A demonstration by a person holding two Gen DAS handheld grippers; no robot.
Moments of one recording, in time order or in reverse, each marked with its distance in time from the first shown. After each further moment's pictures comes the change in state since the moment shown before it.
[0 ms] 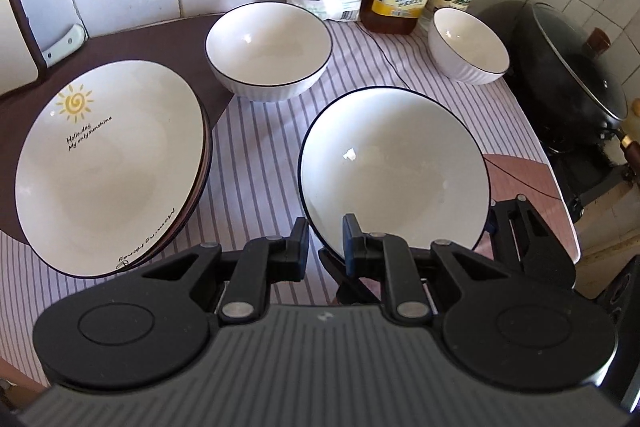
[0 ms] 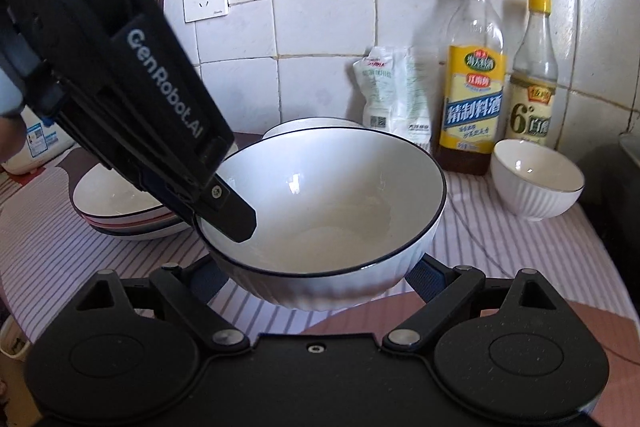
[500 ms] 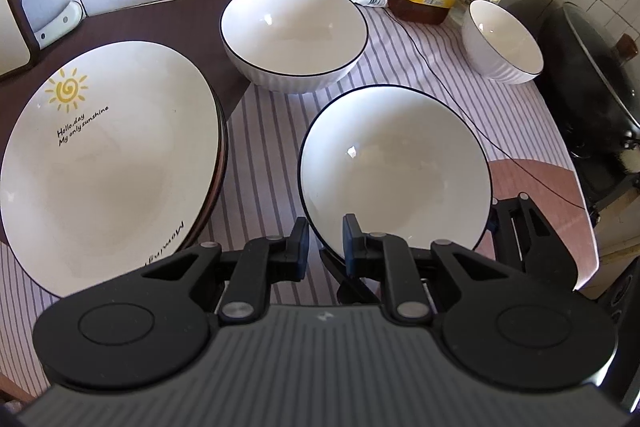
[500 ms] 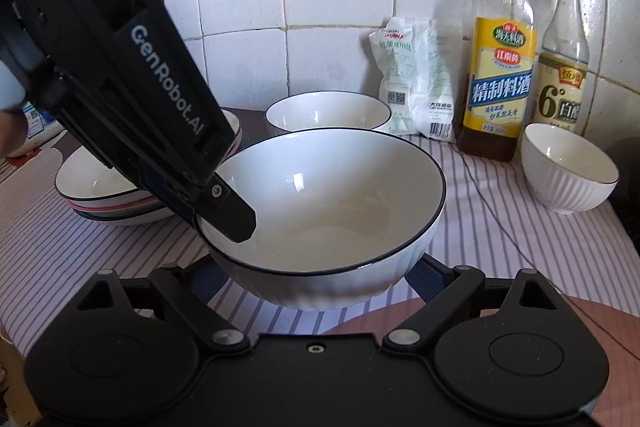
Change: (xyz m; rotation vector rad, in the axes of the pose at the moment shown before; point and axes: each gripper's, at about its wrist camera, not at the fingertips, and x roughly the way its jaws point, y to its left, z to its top) left arm 0.036 0.022 0.009 -0.025 0.042 0.007; right arm 0.037 0.003 -0.006 -0.016 0.046 0.014
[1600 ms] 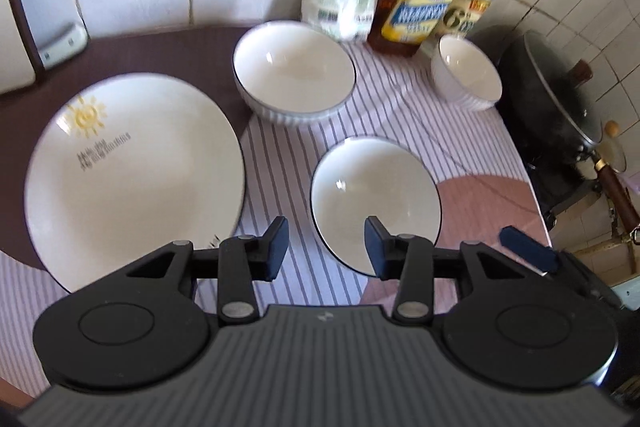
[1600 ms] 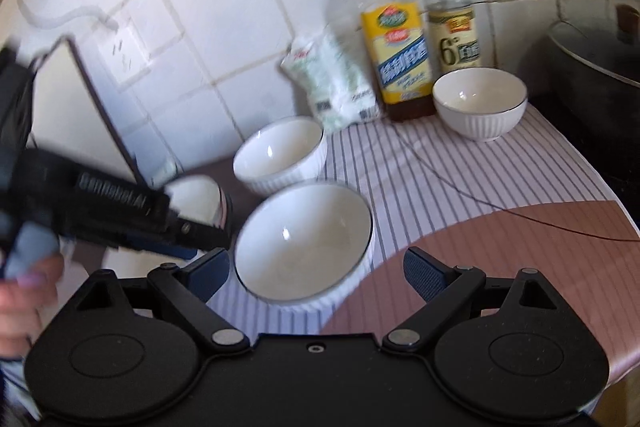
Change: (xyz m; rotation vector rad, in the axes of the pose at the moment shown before) left arm -0.058 0.033 0.012 0.010 -0.039 -0.120; right arm -0.087 -0.025 0.031 0.480 0.023 -0.052
